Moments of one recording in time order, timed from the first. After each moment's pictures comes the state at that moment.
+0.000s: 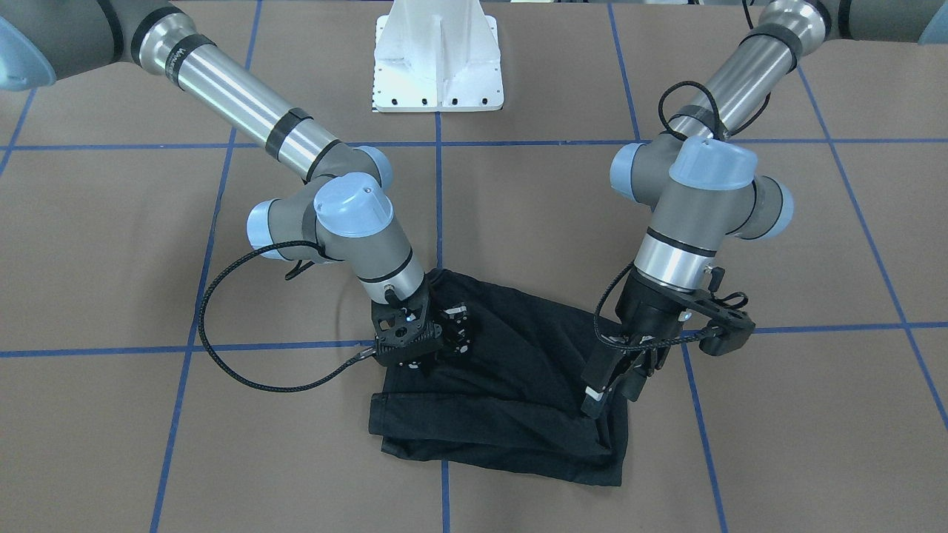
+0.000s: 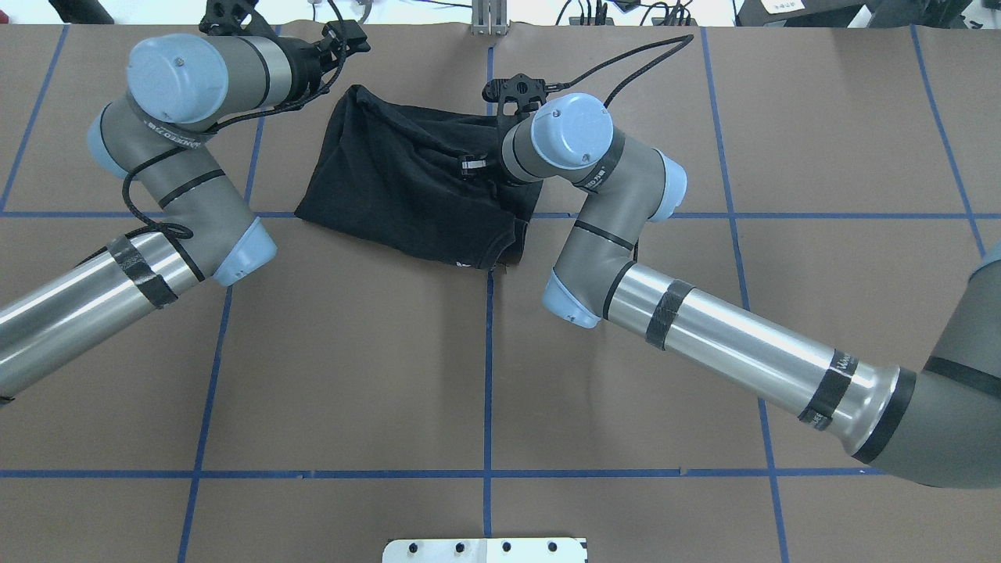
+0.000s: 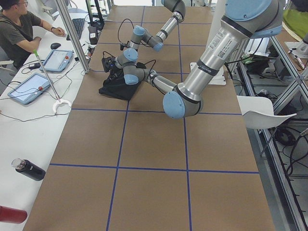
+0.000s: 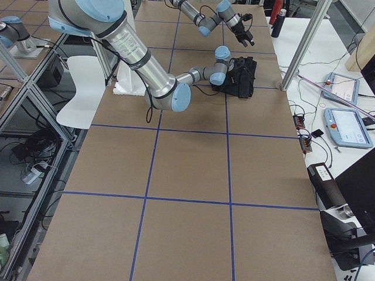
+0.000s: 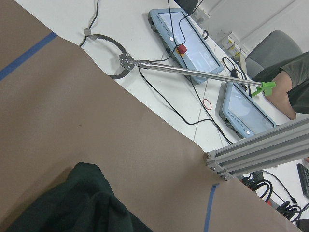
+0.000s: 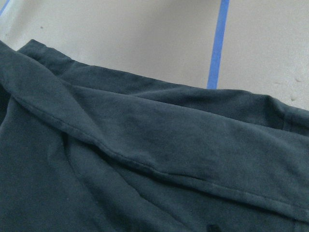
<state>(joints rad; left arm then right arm) -0.84 -2.23 -1.29 -2.49 -1.61 -1.68 0.64 -0.65 0.99 -0.77 1.76 1.07</state>
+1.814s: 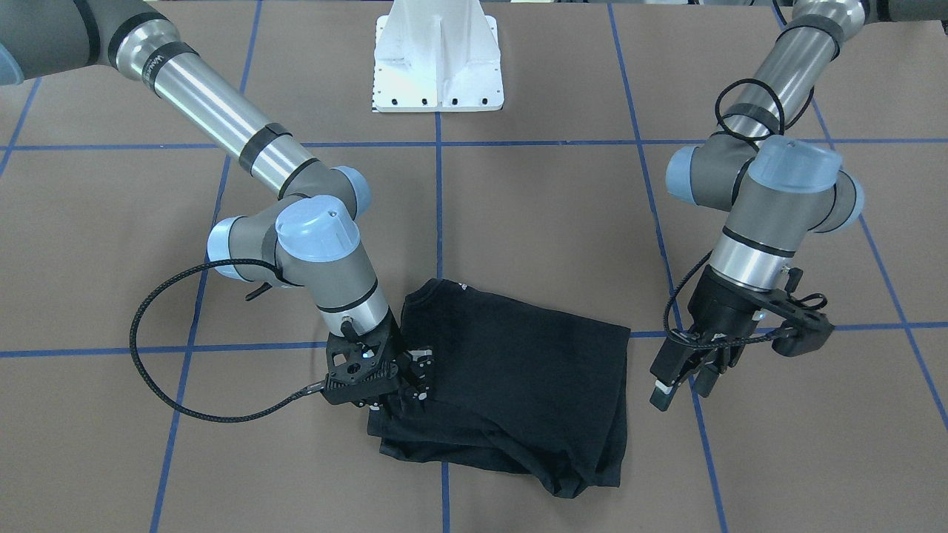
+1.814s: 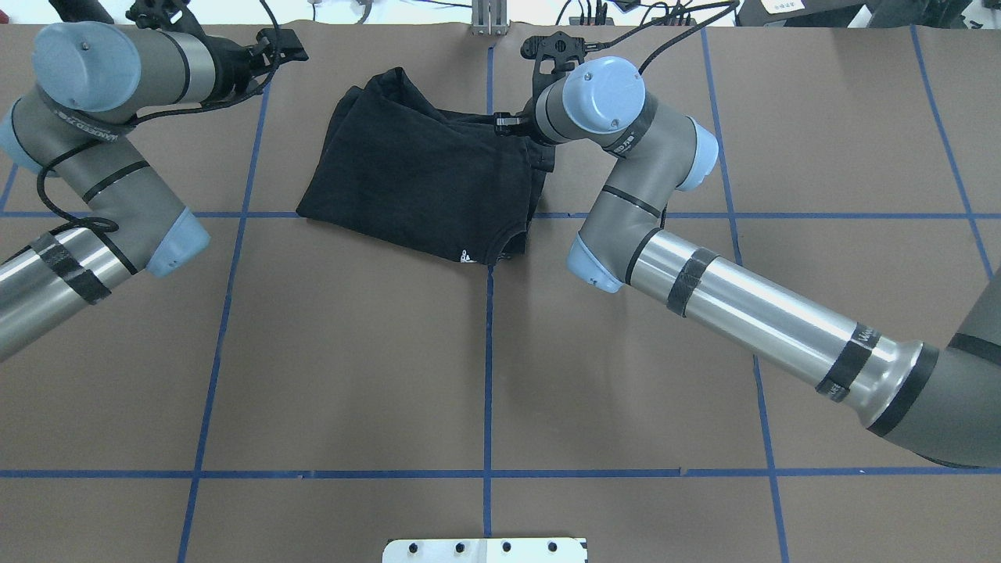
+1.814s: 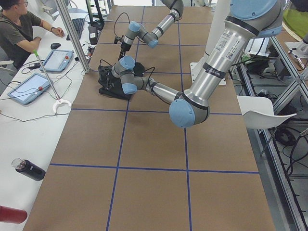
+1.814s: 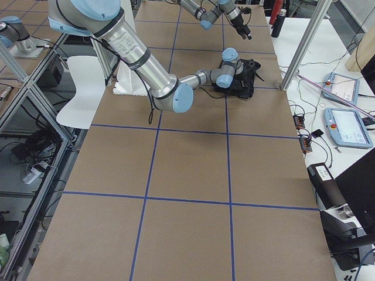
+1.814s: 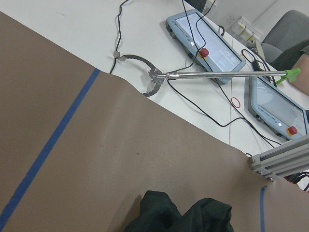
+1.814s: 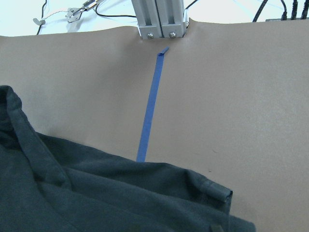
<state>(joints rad) -0.92 -2.11 -1.34 -2.49 -1.72 -1.50 0.72 -0.66 0.98 -0.78 1.70 1.07</state>
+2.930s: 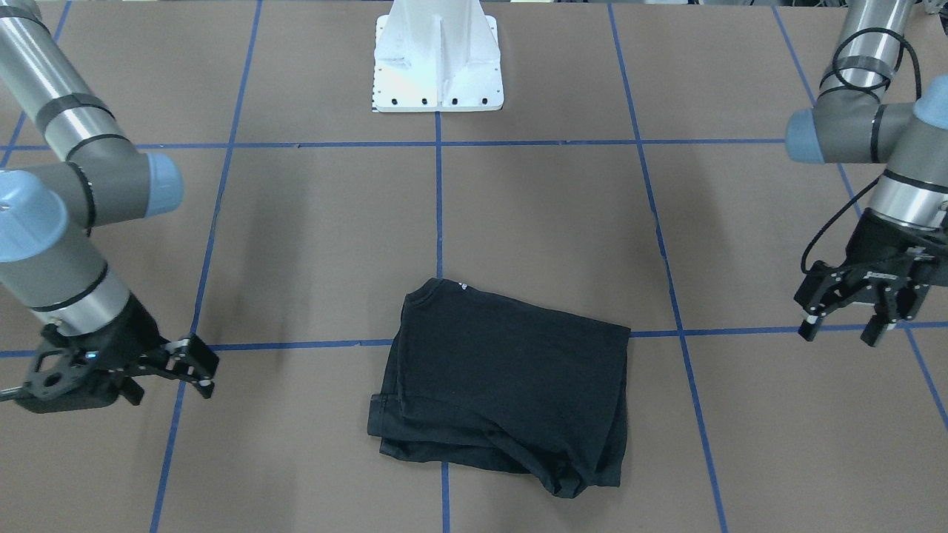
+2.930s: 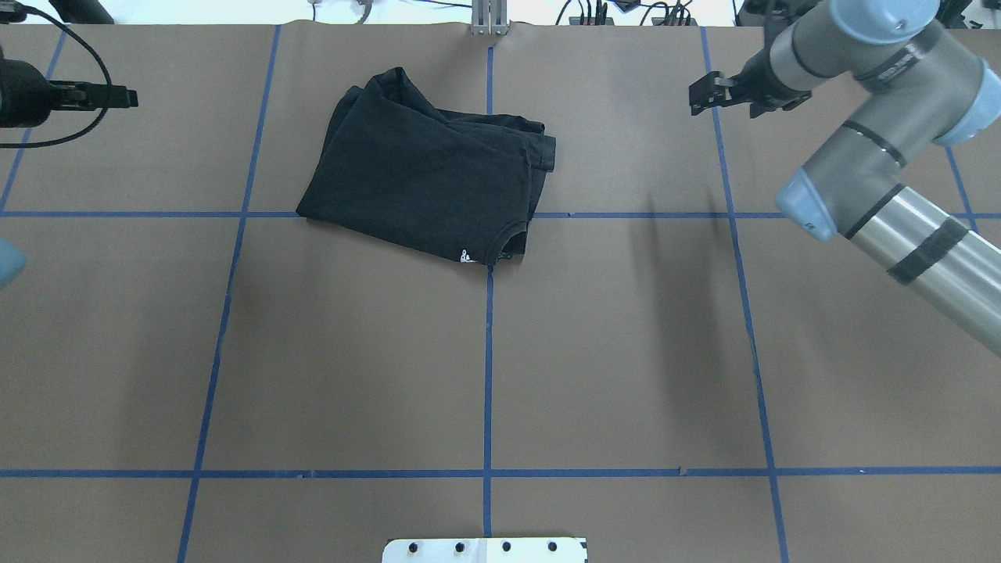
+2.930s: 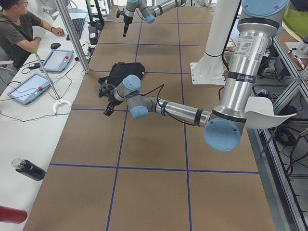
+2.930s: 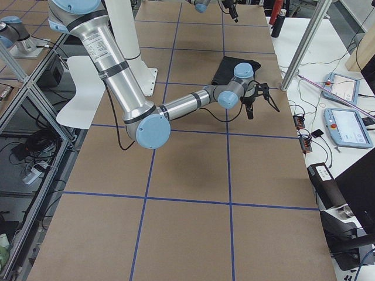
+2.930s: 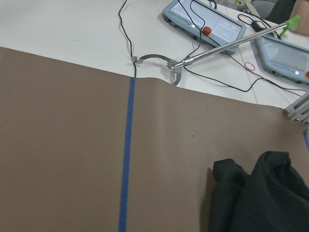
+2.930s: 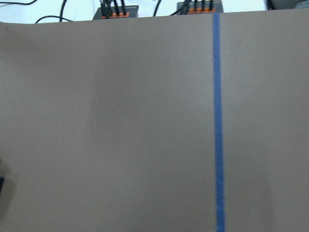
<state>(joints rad) -1.13 -1.76 -1.54 -2.48 -1.88 -0.83 1.04 -1.09 1.42 -1.08 2.05 0.90</state>
